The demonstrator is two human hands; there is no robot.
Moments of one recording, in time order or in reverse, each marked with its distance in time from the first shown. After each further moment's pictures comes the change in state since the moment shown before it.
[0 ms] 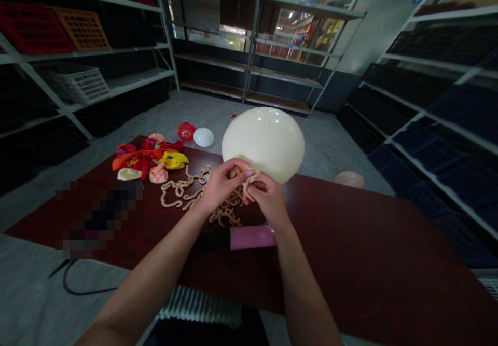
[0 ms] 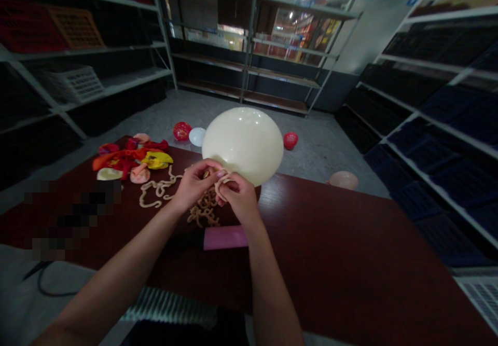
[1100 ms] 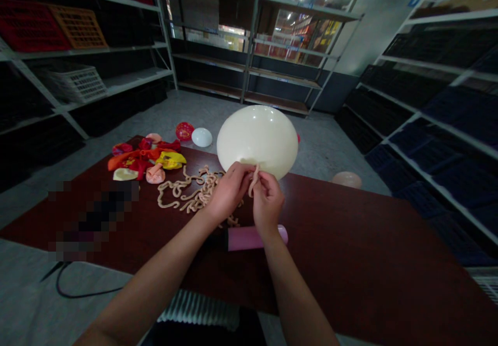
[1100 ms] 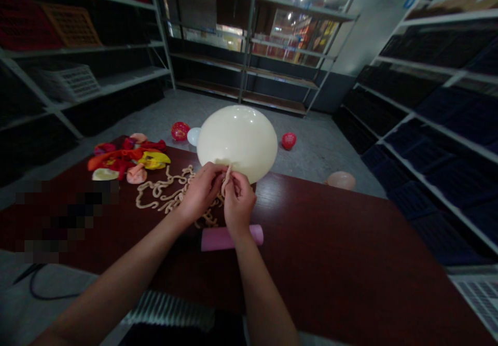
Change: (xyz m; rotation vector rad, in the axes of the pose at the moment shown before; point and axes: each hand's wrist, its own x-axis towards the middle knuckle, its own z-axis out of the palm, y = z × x) left_hand -0.012 -0.005 0.015 0.575 -0.060 0.342; right_hand -0.005 0.021 0.016 -0.213 0.534 -0.266
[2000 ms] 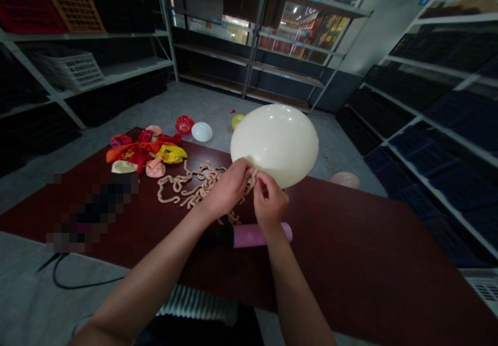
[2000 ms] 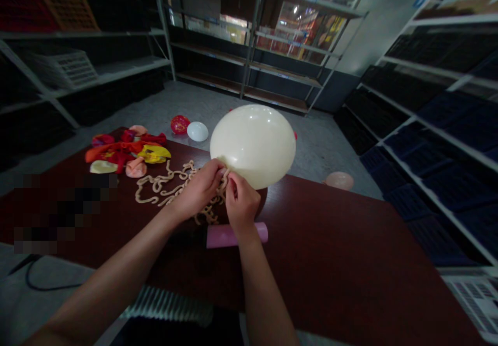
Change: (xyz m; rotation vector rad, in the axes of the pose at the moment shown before) left_hand 0.005 0.001 -0.009 -0.103 -0.118 -0.169; right_hand 0.005 0.005 -0.016 -0.466 -0.062 -0.380
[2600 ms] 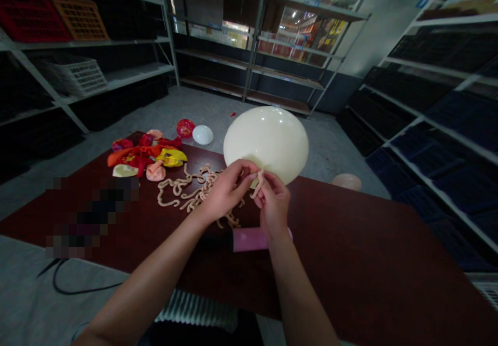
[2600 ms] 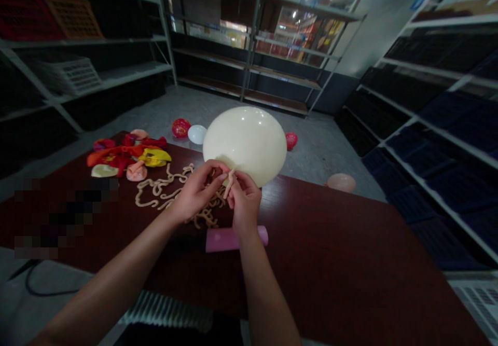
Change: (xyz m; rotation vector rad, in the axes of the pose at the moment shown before) left_hand -0.001 0.008 -0.005 -0.200 0.066 0.043; right_hand 0.010 -0.019 0.005 0.829 -0.021 0.678
